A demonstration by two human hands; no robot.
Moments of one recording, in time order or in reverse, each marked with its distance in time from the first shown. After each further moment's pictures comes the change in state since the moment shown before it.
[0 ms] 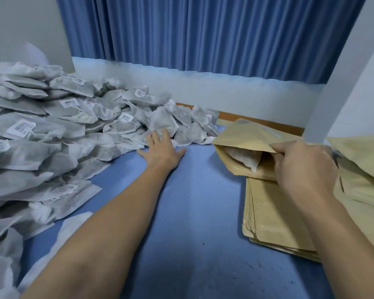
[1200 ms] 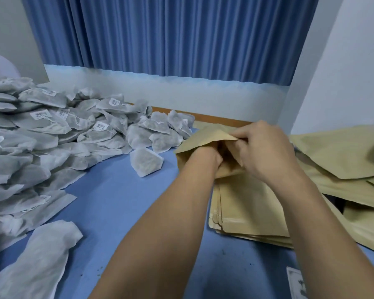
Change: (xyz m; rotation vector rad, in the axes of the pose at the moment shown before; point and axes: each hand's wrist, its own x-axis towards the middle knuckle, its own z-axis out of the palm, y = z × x) left_hand -0.110 0.176 -0.048 -1.104 -0.513 -0.056; right_hand 0.000 -0.002 -0.053 0.206 -0.056 -0.257
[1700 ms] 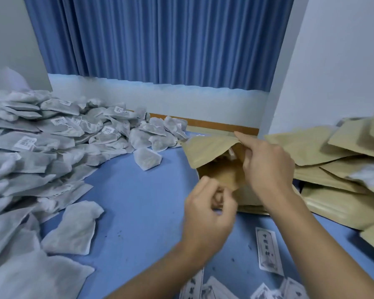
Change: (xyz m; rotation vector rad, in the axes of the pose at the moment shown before) left_hand -0.208 -0.073 -0.017 0.213 0.205 0.882; right_hand -0.082 0.013 -0.035 -0.066 0.261 0.078
